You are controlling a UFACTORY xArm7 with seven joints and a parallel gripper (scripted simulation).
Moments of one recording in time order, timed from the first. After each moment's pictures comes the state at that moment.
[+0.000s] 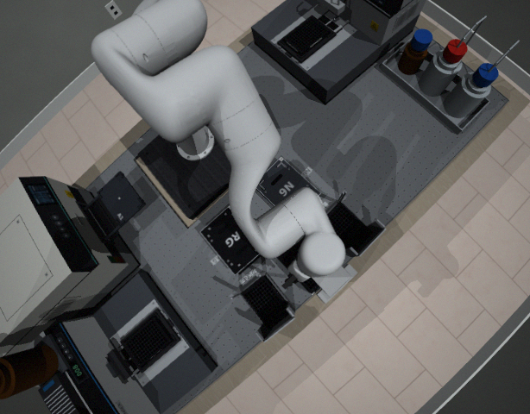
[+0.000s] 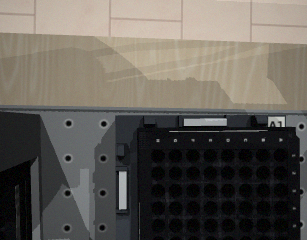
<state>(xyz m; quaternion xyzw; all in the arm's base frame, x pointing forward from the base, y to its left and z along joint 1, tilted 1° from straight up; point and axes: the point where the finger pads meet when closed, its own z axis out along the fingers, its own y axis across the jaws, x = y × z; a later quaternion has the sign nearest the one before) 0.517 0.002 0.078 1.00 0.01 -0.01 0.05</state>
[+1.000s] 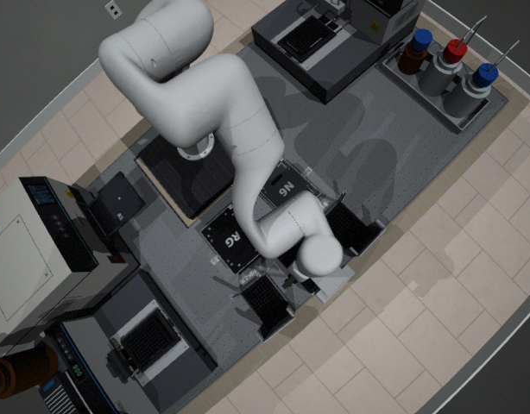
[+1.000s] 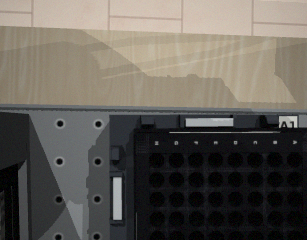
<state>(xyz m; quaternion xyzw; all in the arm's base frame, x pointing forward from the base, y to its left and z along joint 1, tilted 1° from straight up) 0.517 0.000 0.060 1.00 0.01 -0.01 0.05</state>
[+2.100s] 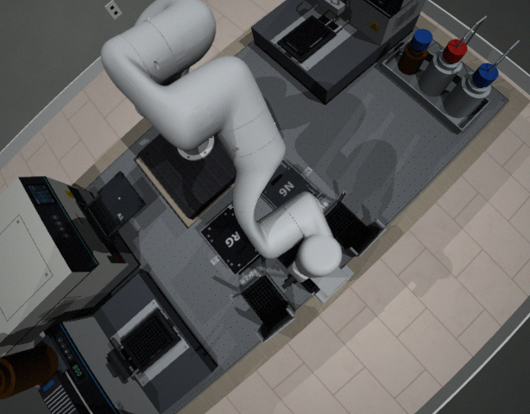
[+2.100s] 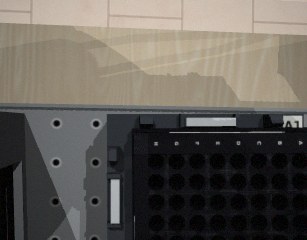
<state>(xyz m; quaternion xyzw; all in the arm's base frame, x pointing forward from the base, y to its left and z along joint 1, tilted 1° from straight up) 0.517 -0.001 0.054 1.00 0.01 -0.01 0.05</state>
